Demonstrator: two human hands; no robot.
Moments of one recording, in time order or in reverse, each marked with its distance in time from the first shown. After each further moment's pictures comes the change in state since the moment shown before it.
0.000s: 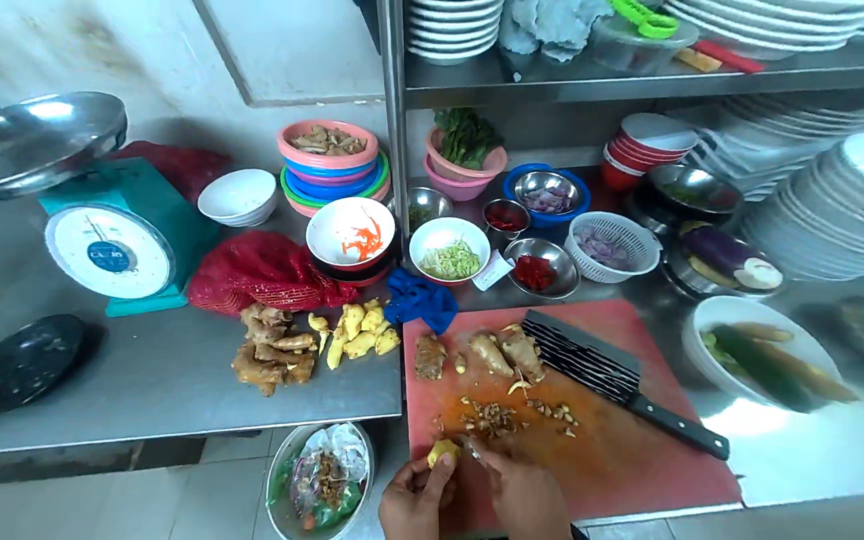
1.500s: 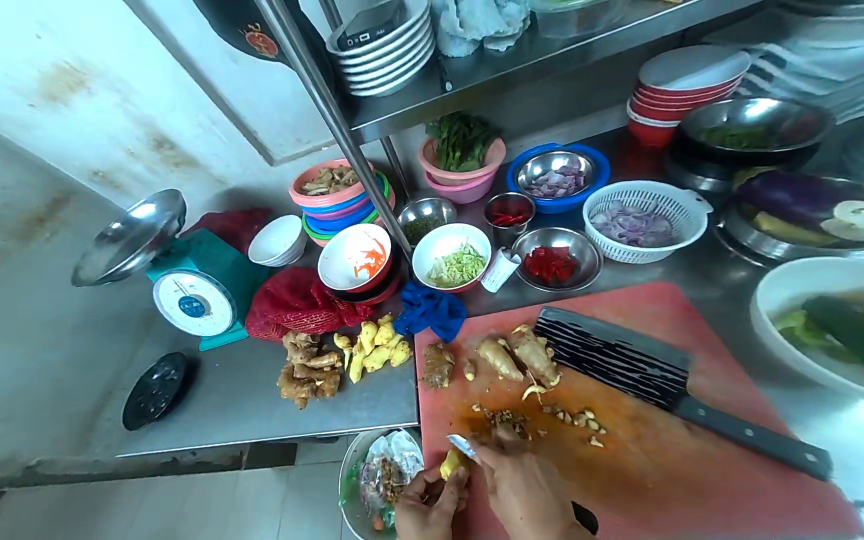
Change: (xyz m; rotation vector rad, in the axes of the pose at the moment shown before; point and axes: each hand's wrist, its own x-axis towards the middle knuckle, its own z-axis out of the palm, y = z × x) left_hand -0.004 -0.006 0.016 0.049 0.108 0.140; right_hand 0.028 0.011 -0.017 0.096 -0.091 -0.247
